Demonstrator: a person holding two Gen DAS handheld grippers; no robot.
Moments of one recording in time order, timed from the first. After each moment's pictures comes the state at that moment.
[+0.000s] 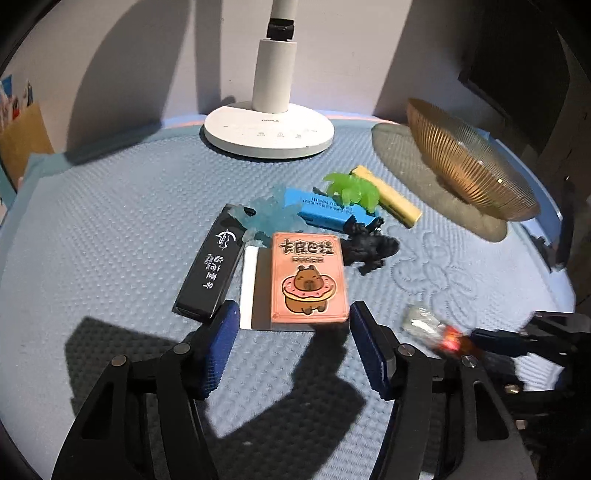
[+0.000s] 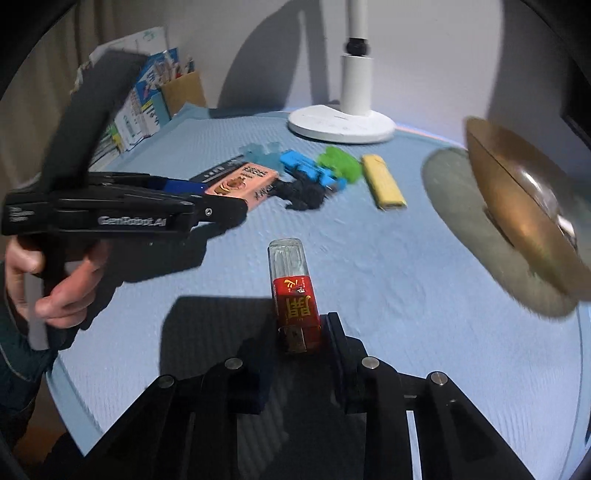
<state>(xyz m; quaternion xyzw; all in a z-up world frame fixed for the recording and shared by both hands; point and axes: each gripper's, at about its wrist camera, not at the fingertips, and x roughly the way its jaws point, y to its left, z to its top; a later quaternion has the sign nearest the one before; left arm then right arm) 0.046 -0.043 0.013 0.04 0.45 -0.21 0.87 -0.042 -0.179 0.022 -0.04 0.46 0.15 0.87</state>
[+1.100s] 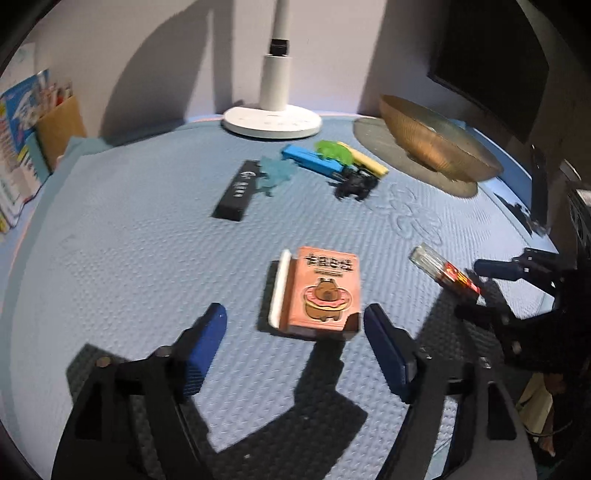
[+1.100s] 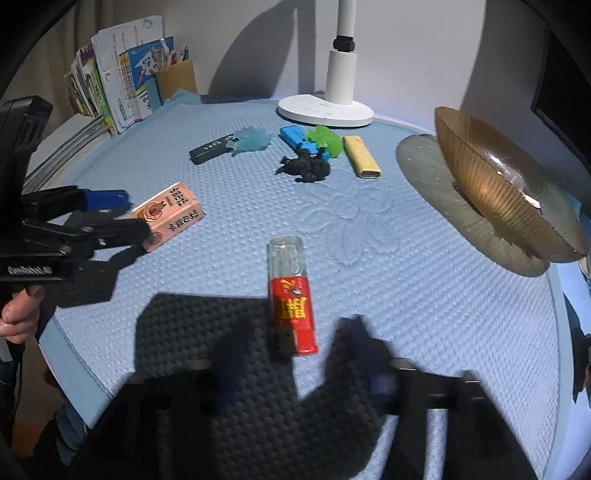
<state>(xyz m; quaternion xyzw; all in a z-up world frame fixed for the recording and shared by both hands) -0.038 -0.001 0.021 0.03 0.43 -0.21 0.88 -0.082 -0.175 0.025 -0.08 0.47 0.11 0.87</state>
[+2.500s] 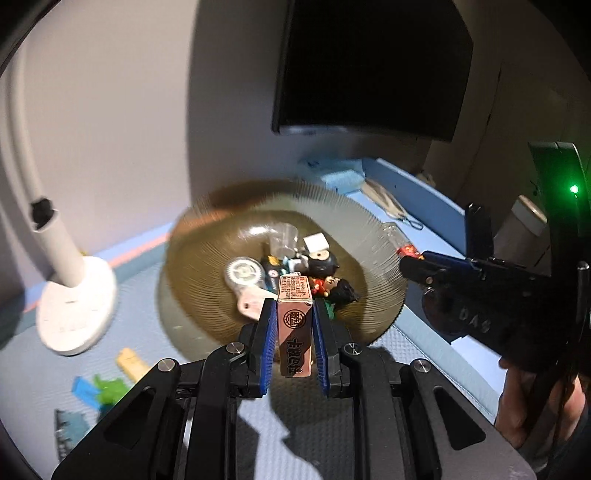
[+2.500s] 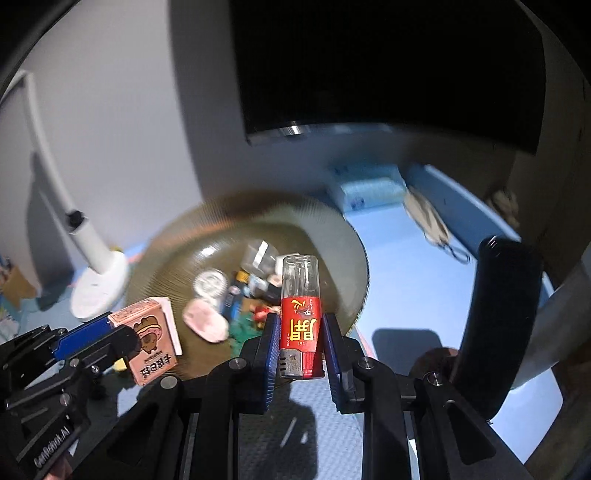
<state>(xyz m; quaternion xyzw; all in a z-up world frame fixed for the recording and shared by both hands) 0.059 -0.265 0.107 0.08 0.37 -0.37 0.85 0.008 -0.401 0.126 0.10 0.41 -0.18 0.89</state>
